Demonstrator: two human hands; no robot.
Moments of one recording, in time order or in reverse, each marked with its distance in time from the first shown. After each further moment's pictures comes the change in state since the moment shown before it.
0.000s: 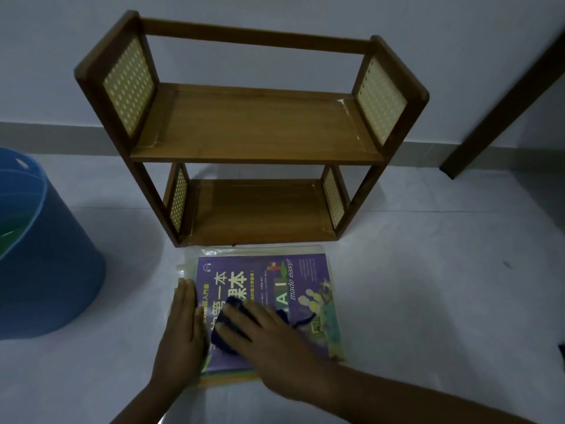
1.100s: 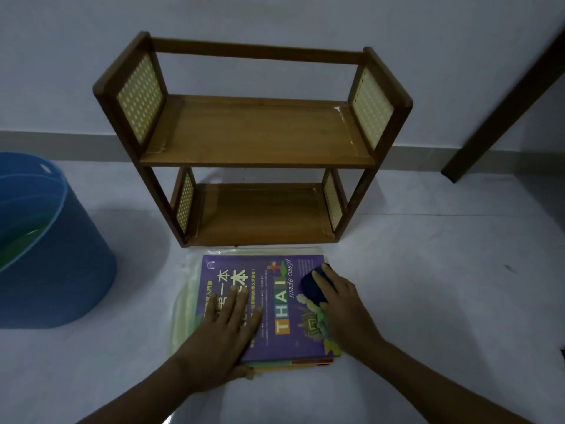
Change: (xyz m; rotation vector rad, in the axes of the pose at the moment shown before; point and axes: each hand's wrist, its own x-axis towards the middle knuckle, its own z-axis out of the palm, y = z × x) left_hand -0.003 0.041 0.003 0.883 -0.441 0.682; right_hand -0.071 0.089 -0.006 0.083 0.190 0.570
